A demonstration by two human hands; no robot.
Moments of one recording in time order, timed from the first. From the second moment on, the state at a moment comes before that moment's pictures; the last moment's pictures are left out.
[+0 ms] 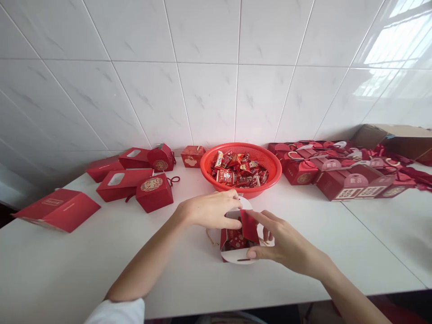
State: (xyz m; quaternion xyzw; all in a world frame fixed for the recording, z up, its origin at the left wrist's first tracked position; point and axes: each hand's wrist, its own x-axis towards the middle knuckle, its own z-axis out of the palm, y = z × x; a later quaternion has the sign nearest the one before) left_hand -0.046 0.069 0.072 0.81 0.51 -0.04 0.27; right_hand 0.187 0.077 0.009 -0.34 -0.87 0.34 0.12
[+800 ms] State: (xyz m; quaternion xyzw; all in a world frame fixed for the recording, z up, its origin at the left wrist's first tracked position) left_hand -0.038 0.069 0.071 0.82 0.54 0.02 0.18; right_hand 0.202 0.087 -0.021 -0.33 -0.83 0.38 0.22
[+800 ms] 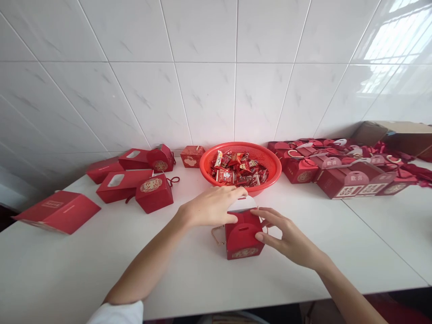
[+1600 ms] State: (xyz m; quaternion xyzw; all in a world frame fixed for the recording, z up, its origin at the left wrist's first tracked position) left_hand -0.024 0.039 0.054 0.77 0.60 -0.04 0.22; right_hand 0.190 0.136 -0.023 -0.32 -0.75 0.55 0.17
